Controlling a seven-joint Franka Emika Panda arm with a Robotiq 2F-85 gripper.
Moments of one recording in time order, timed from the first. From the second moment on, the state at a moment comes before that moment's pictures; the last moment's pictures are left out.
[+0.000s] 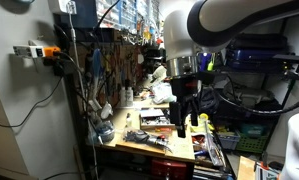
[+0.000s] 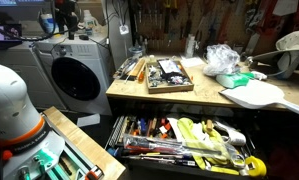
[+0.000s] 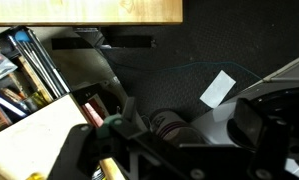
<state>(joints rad) 0.16 -0.48 0.19 -2.32 0.27 1.65 0.29</state>
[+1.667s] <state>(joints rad) 0.01 -0.26 0.14 -2.31 -0.43 1.76 0.30</state>
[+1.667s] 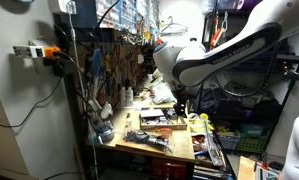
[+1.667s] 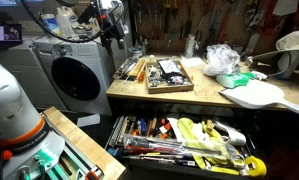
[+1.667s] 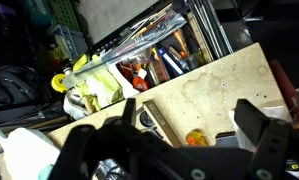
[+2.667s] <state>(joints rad) -0.06 0.19 -0.04 -2.05 -0.33 2.36 -0.25</state>
